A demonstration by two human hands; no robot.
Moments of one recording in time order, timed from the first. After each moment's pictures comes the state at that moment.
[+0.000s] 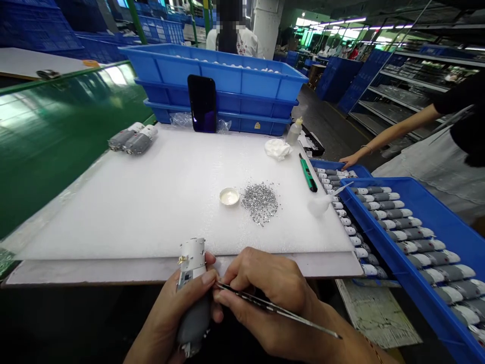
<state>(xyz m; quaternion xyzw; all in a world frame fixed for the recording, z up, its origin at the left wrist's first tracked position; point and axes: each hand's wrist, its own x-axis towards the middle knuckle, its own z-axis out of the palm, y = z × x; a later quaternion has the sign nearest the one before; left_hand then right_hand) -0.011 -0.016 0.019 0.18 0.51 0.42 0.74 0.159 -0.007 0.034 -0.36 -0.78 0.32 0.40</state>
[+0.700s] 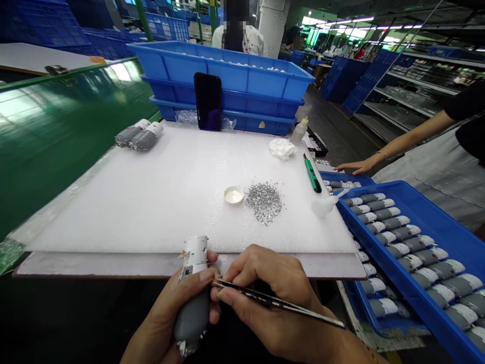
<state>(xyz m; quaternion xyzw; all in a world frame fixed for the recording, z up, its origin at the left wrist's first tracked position) -0.014 -0.015 0.025 0.09 0.48 0.42 0.76 0.153 -0.008 0.036 -0.39 -0.75 0.33 0.42</state>
